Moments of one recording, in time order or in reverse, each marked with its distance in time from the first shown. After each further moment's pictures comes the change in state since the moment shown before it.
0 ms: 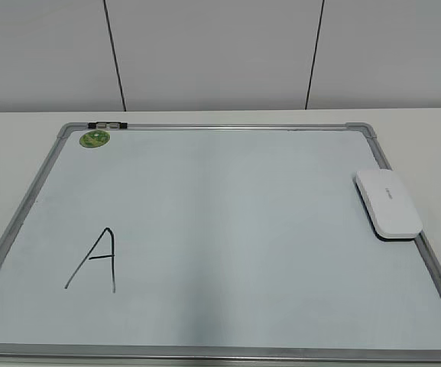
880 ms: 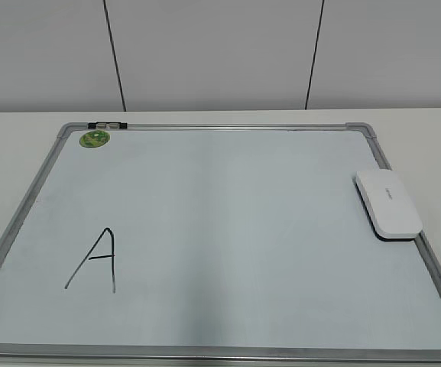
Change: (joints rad) left arm -0.010 0.000 0.000 0.000 0.000 0.000; right arm 0.000 0.000 0.000 0.000 0.000 0.000
